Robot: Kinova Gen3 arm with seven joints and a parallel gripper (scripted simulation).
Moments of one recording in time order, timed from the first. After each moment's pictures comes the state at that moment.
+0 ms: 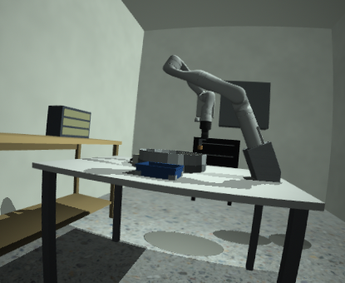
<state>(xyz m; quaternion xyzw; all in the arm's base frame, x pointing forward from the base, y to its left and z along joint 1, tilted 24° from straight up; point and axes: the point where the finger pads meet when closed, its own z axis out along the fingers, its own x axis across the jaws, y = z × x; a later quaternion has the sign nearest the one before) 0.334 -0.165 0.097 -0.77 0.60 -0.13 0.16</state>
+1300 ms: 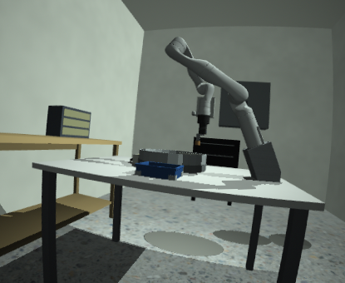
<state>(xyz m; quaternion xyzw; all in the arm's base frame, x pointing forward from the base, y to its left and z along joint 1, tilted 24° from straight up) 0.319 -0.091 0.129 -0.75 0.63 -0.14 0.16</state>
